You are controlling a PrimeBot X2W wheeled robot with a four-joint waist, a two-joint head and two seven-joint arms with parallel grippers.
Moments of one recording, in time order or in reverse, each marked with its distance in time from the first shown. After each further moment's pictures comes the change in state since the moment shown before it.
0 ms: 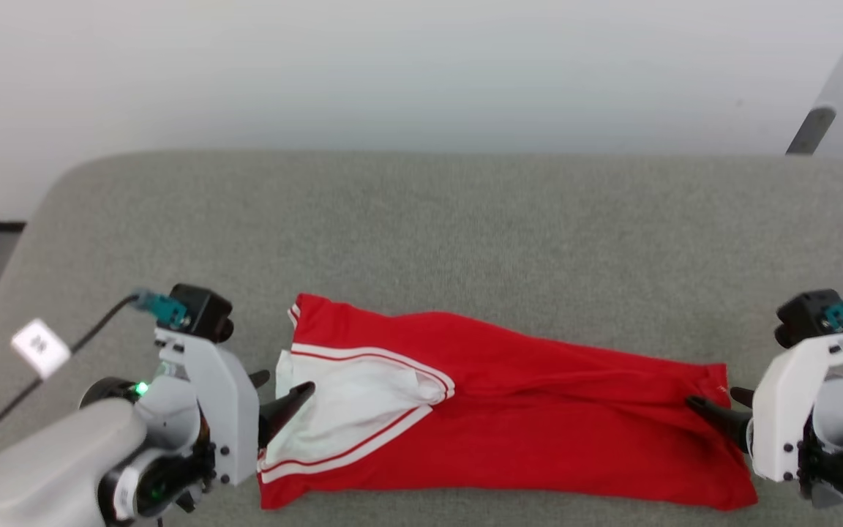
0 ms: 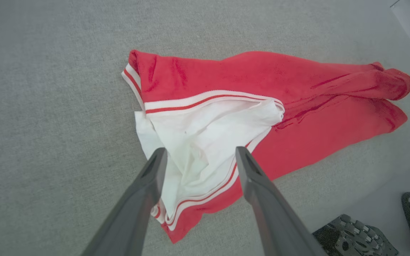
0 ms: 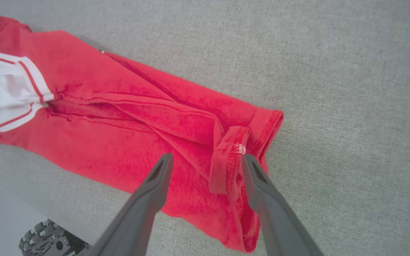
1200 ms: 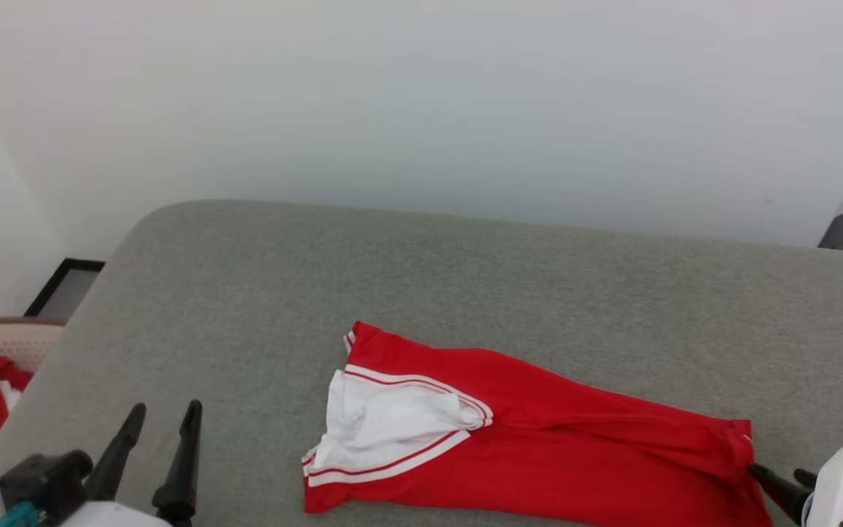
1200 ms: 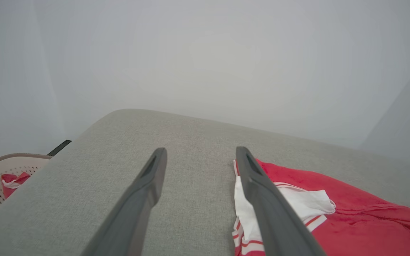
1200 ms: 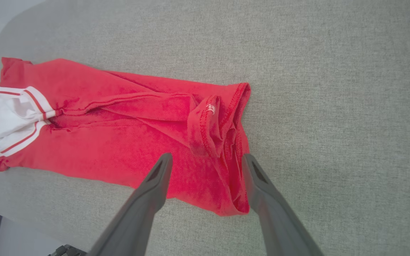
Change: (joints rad) left arm 0.800 -0.176 0.768 -0.145 0.517 0.089 -0.558; right arm 0.258 0.098 -0.267 -0.012 -0.053 0.000 -0.116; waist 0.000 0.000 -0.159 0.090
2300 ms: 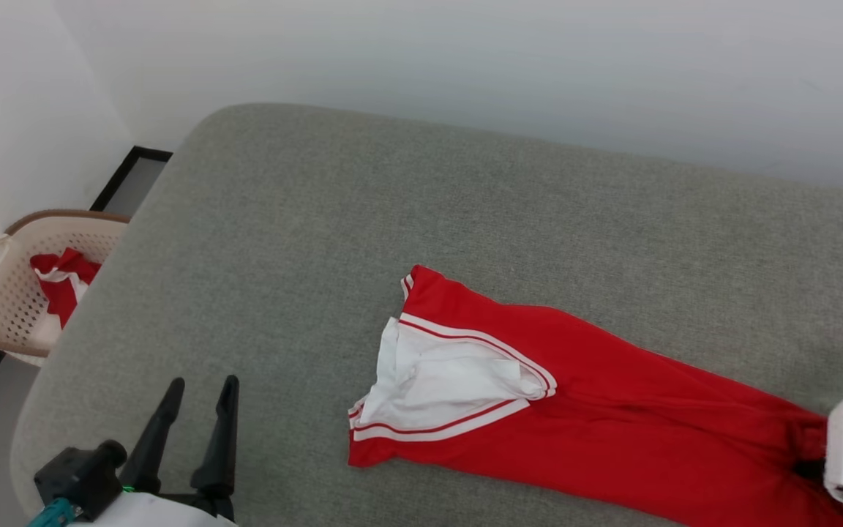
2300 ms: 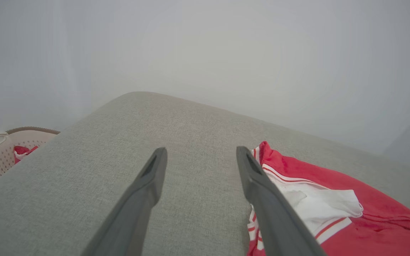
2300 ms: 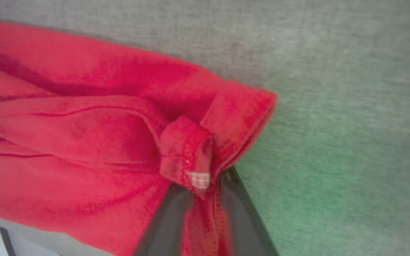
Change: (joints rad) left arm -0.005 -0.254 0.165 0.067 0.203 -0.191 0.000; right arm -0.329 -0.071 0.022 0.458 -0.093 -0.002 0.244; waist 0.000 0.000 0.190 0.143
